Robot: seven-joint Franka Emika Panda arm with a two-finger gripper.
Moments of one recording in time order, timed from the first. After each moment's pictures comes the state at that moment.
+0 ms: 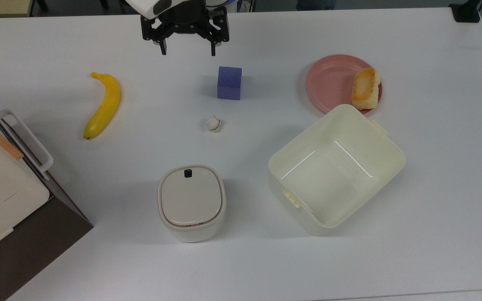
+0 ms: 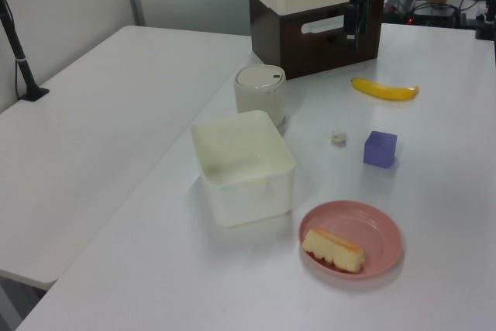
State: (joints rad) arm -0.10 0.11 0.12 -1.61 -0.05 1.69 0.01
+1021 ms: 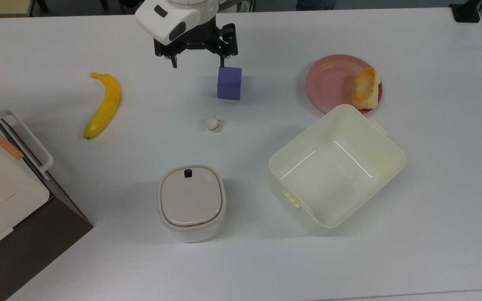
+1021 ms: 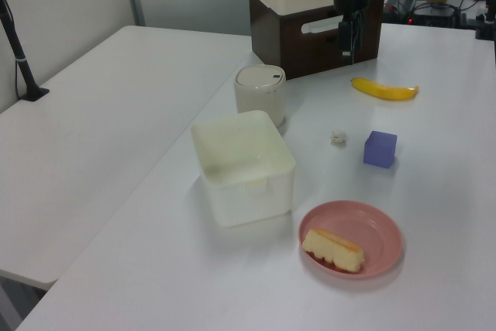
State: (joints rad) arm -0.08 0.16 0.13 -1.61 -0.05 1.69 0.01
